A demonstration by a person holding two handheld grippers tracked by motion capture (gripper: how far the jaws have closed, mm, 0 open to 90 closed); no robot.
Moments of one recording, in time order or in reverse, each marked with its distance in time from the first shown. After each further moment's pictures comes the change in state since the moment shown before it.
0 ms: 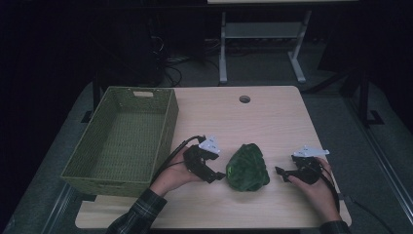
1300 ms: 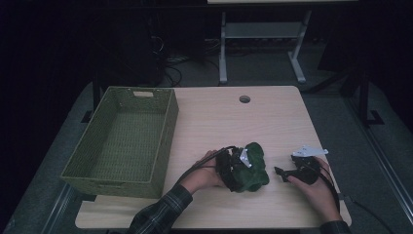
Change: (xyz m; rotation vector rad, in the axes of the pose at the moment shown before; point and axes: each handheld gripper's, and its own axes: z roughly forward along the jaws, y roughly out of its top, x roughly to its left) left arm -0.006 0.024 0.098 0.257 0.007 0.136; right arm 0.001 0.001 0.002 0.004 0.008 -0.009
